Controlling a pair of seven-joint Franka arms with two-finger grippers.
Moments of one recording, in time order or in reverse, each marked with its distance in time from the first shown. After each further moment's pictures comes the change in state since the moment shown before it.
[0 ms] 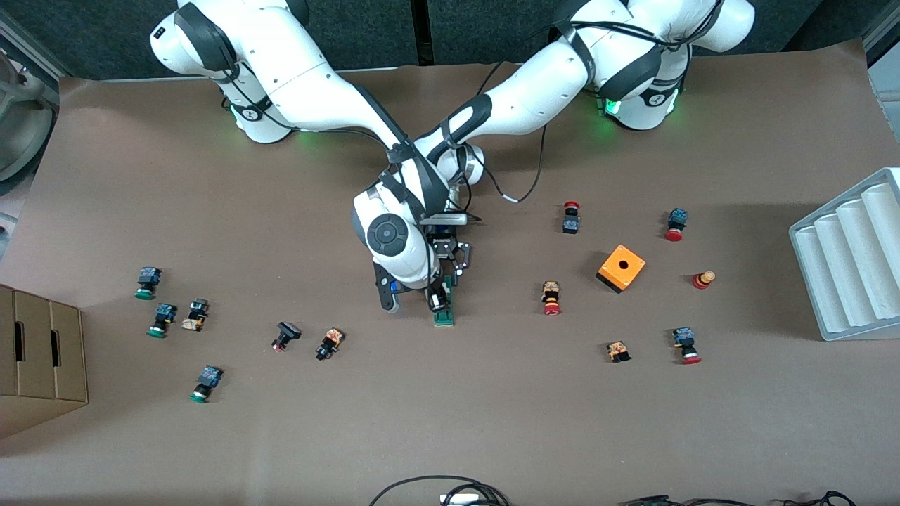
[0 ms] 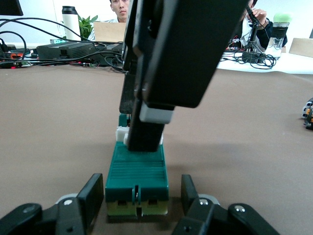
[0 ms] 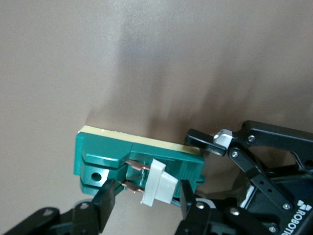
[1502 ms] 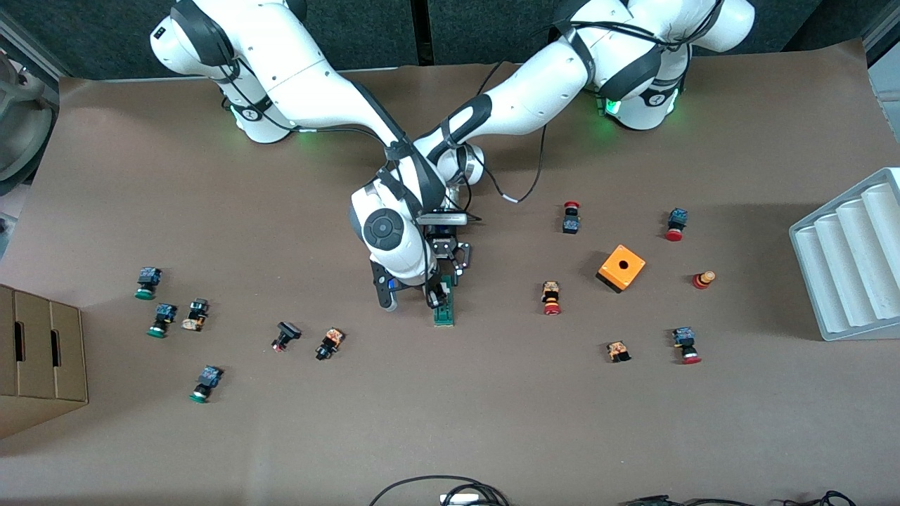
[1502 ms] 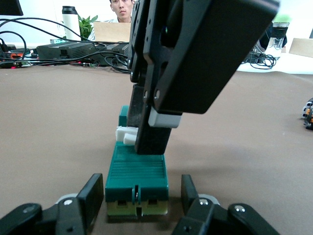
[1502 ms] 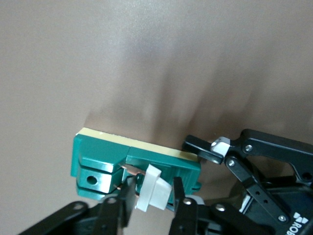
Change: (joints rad) left arm 0.000 0.000 0.000 0.000 0.000 0.000 0.000; right arm 0.006 -0.025 0.003 -0.056 0.000 0.050 -0.036
